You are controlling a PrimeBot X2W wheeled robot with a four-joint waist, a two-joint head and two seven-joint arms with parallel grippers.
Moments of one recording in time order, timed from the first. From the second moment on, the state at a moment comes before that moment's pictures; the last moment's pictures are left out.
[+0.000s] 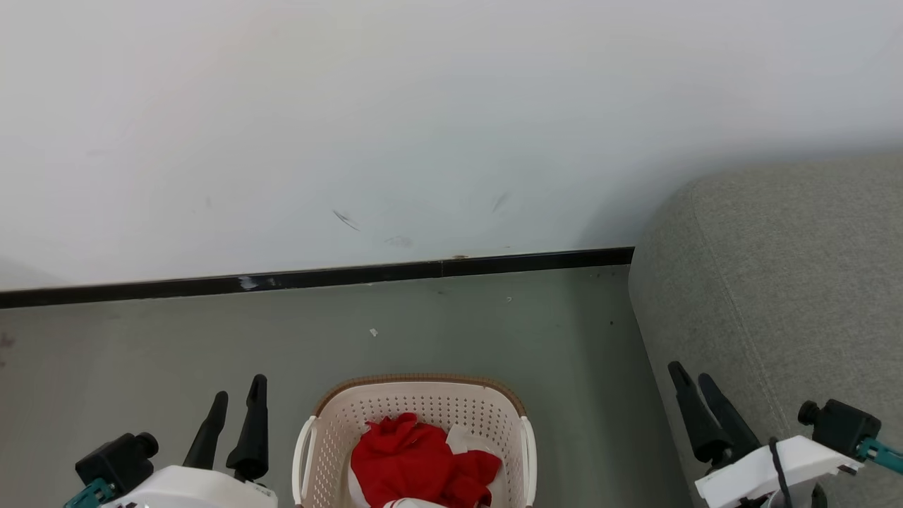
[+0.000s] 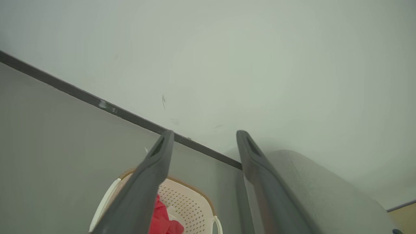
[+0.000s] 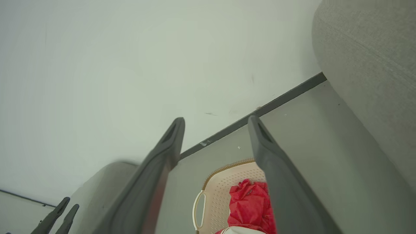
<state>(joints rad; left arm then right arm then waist) -0.01 0.06 -0.10 0.14 -0.86 -0.01 -0.08 0.00 -0.09 0.11 0.18 0.84 0.13 -0.13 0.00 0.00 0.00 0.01</state>
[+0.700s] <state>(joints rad) 0.01 0.07 -0.16 0.11 -0.51 0.09 -0.16 0.02 -0.07 0.12 0.15 0.37 0.13 -0.18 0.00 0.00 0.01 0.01</state>
